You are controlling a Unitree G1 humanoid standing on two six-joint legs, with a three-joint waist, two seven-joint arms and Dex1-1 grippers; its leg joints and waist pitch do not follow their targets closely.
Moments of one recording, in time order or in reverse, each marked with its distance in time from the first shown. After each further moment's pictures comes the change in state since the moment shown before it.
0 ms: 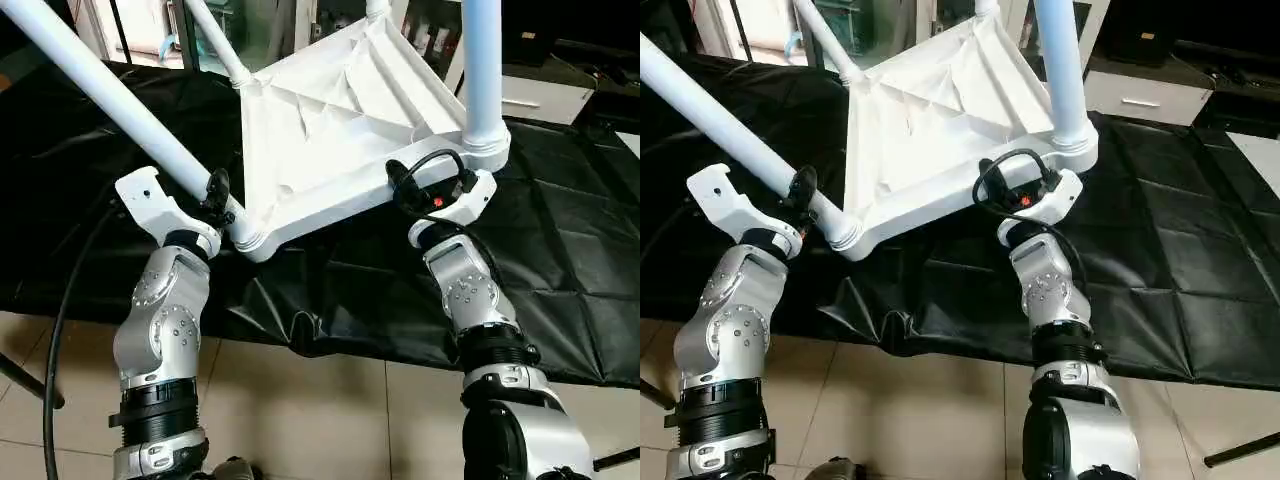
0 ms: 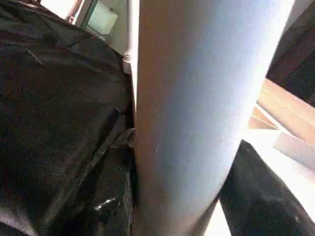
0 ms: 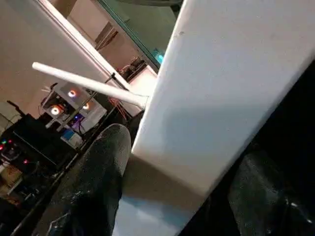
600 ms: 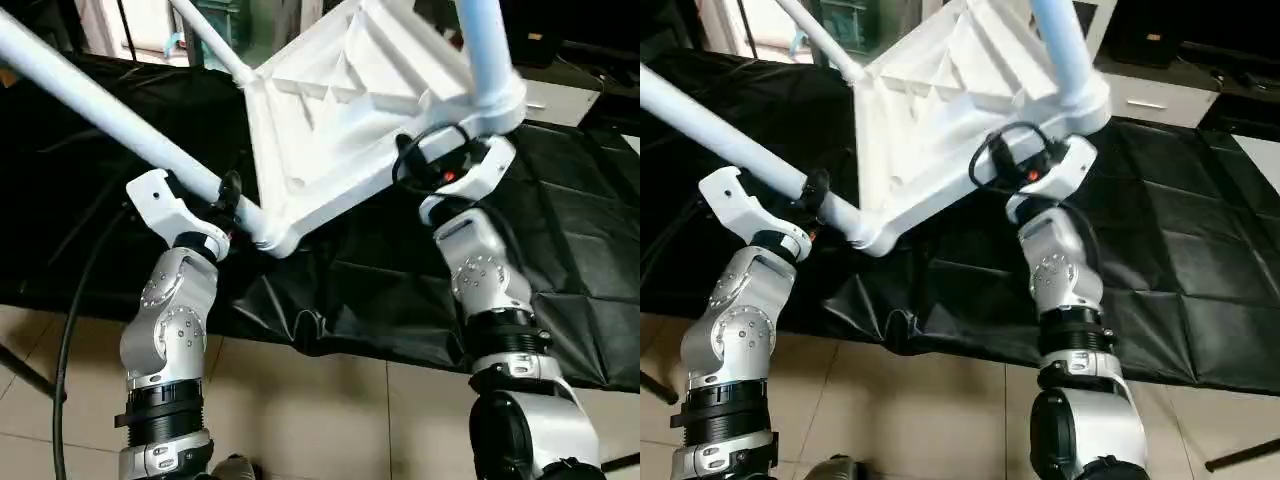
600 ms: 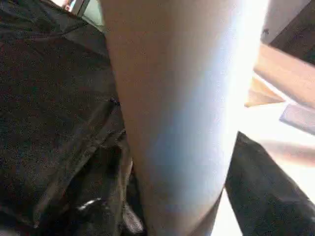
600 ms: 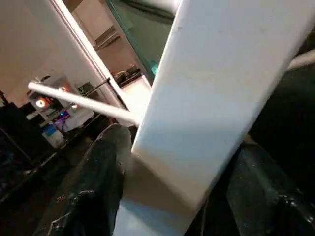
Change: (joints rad) left arm 0.001 -0.002 -0.019 0.002 -0.024 0.028 0.002; right arm -0.033 -0.052 0.052 -0.127 -0.100 -0.005 -0.092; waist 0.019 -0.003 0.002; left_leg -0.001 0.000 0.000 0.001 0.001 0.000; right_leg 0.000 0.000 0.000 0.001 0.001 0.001
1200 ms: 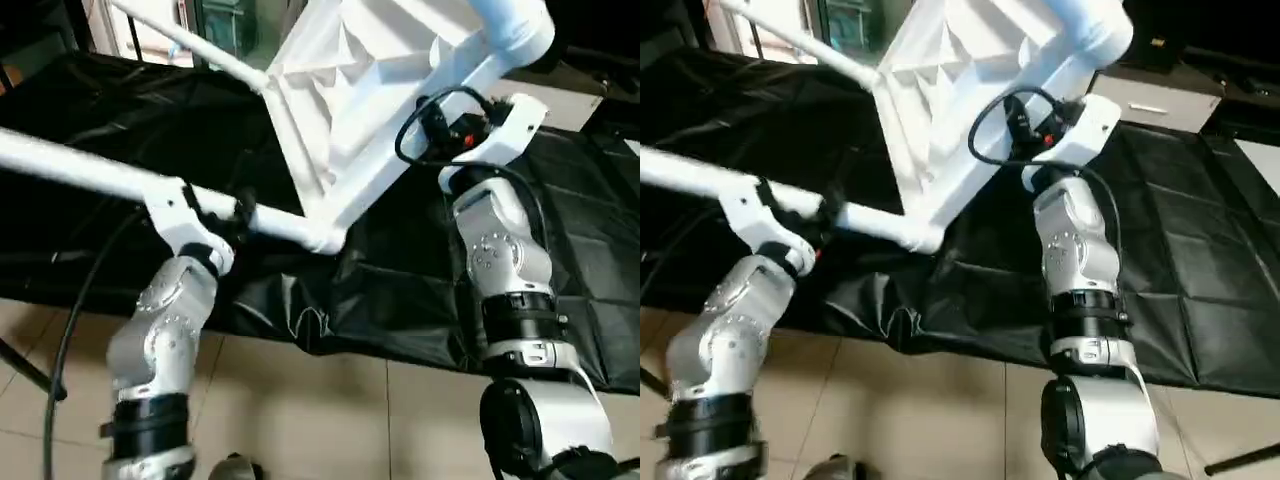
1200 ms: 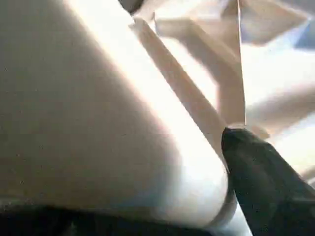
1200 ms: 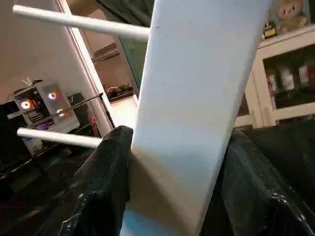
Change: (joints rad) left arm 0.066 0.100 -0.089 -0.081 -0.003 0.176 -0.045; right arm -0.032 -0.041 0.031 -0.078 -0.078 -0.038 -0.068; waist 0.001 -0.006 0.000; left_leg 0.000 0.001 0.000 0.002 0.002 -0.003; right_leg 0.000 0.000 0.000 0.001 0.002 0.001
